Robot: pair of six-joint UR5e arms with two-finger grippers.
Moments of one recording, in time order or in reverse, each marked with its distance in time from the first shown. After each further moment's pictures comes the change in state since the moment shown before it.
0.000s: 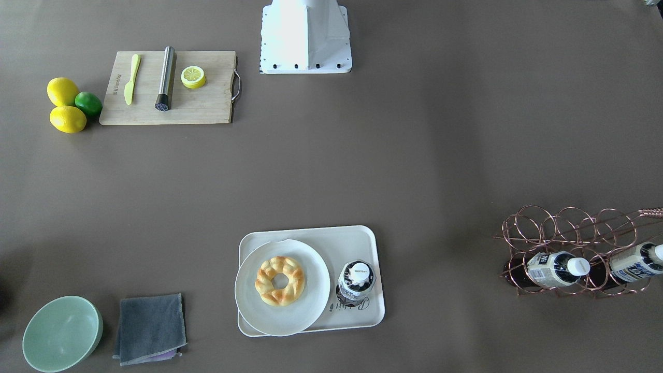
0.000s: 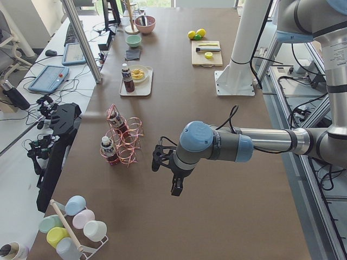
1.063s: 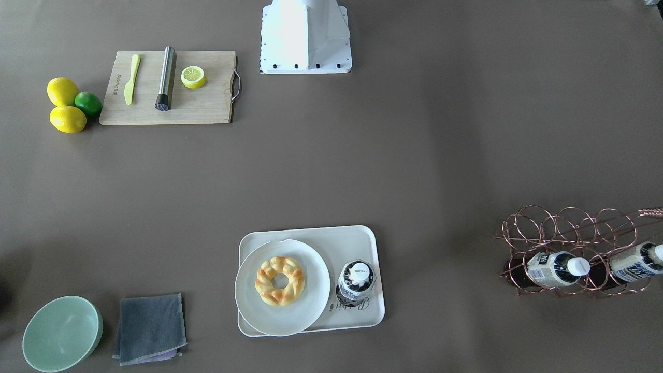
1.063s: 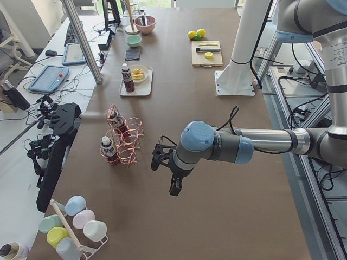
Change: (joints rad) left arm 0.001 0.002 0.005 -0.042 0.003 -0.002; right arm -0.049 -0.022 -0.006 0.005 0.004 0.018
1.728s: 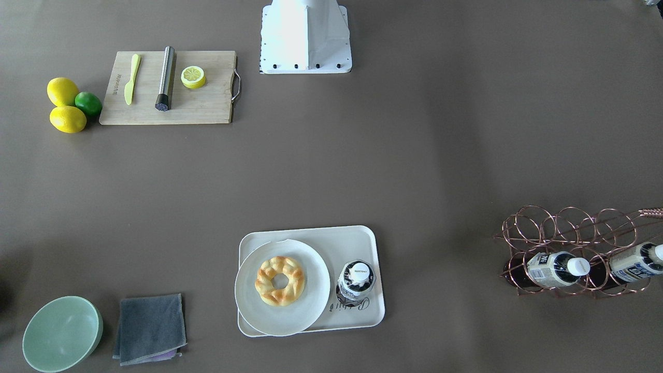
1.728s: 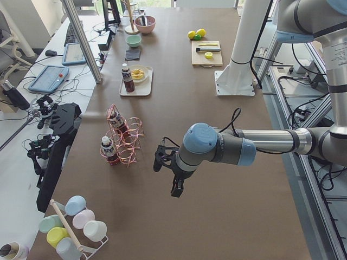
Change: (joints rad) left arm -0.001 0.020 0.003 -0.033 0.000 0.000; right arm -0.005 -0.002 0.003 -0.001 0.000 0.000
